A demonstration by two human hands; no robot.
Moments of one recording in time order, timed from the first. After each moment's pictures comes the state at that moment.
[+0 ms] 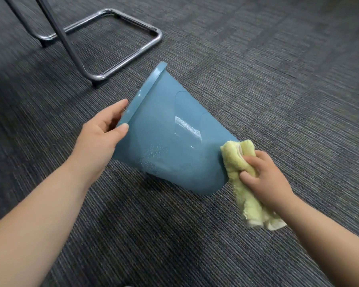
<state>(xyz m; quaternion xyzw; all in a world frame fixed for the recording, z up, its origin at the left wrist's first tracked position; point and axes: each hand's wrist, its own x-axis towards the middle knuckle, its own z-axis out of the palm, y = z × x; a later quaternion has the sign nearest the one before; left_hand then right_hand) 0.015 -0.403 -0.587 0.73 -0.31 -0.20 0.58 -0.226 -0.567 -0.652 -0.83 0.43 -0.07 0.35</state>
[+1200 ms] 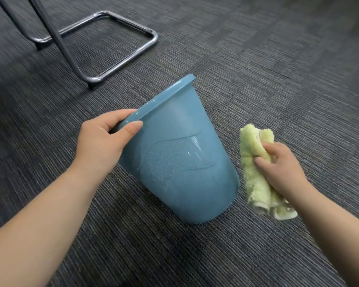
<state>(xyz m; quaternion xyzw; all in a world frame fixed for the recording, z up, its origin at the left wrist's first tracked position) -0.004 -0.411 -0.575 0.76 -0.34 -0.12 0.54 -0.234 -0.587 -0.630 -0.80 0.47 -0.13 0.36</state>
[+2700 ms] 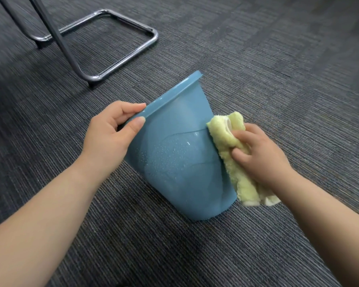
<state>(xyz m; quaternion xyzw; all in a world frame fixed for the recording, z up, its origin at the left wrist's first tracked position) -0.016 -0.420 -0.568 0.73 -0.38 -0.13 0.55 -0.202 -0.576 -0.601 -0.88 0.38 -0.08 0.29</state>
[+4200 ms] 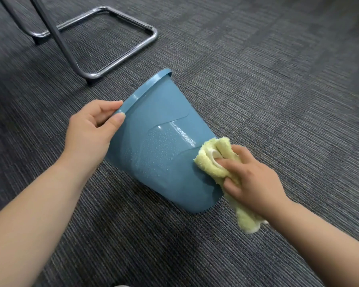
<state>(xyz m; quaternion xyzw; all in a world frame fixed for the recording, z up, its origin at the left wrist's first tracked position) 0.002 -0.411 -0.577 0.77 -0.30 -0.10 0.56 -0.223 -0.546 -0.620 -0.93 0.29 -0.04 0.20</state>
